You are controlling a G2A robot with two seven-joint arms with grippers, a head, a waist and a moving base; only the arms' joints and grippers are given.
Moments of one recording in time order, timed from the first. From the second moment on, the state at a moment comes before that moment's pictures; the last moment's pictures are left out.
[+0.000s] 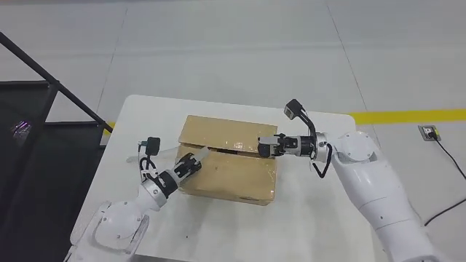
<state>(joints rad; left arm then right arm) 1.19 -1.11 -1.33 -1.75 0.01 -0.02 -0.47 -0.53 -1.27 1.10 -0.95 0.35 -0.37 1.27</state>
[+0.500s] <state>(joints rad) 1.30 -1.11 -1.52 -1.80 -0.10 -0.04 -0.26 -0.58 -1.26 1.10 -0.97 0.33 -0.37 1.22</state>
